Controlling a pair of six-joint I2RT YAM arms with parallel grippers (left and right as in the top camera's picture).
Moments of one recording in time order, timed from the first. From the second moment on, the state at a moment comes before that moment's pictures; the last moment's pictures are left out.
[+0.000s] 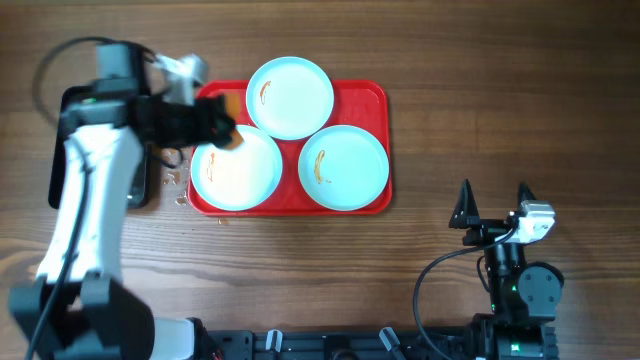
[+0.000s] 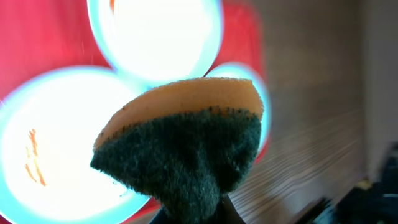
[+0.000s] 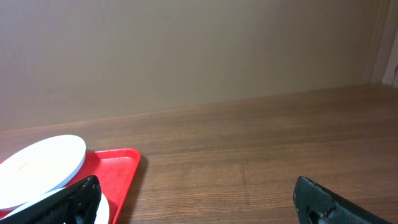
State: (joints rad) left arm 0.05 1.59 1.37 -1.00 0.61 -0.02; right arm -0.06 0.02 0.01 0.00 -0.06 0.13
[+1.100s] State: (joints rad) left arm -0.15 1.88 1.25 -0.87 0.16 -0.21; right arm -0.06 0.02 0.01 0.00 -0.06 0.13
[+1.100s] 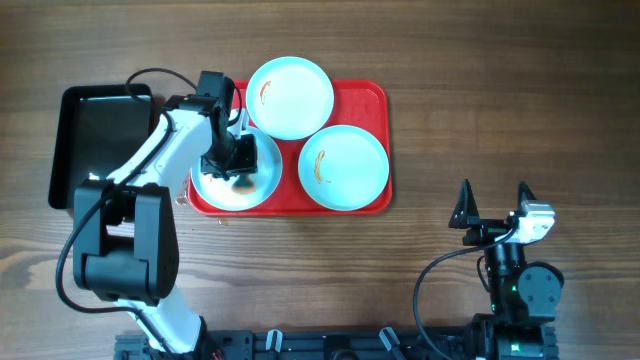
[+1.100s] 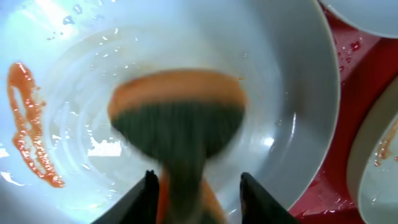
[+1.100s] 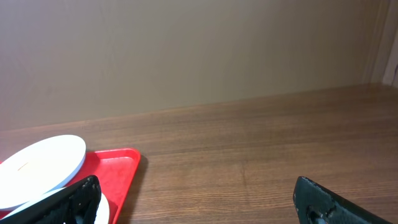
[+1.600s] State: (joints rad) left arm -0.15 1.76 1.42 -1.04 0.14 -0.21; right arm -0.06 0.02 0.01 0.00 -0.06 0.13
